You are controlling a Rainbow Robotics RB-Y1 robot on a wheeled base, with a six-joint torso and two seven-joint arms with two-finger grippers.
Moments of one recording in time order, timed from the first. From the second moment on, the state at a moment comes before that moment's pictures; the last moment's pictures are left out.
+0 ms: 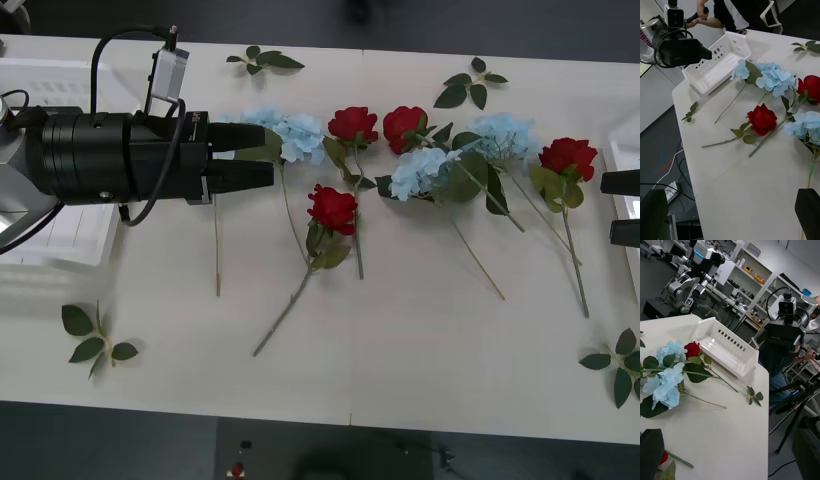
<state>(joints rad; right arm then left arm) 0.06 -1.30 -0.09 -1.70 -2.48 1.16 2.71 -0.61 0.99 -0.58 -1.61 2.53 0.85 -2.74</state>
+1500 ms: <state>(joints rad) -0.51 -1.35 0.58 -1.25 -2.06 0.79 2.02 -0.76 0.90 -0.53 -1.19 1.45 1.11 -1.72</state>
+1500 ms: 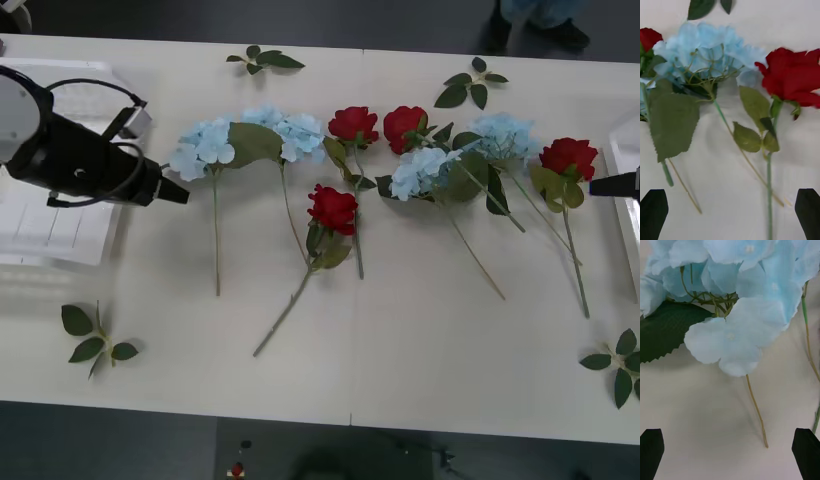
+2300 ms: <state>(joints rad) -0.75 -0.95 0.57 -0.87 -1.31 0.82 1.48 -0.76 0.48 -0.45 -1.18 0.62 1.10 -1.46</state>
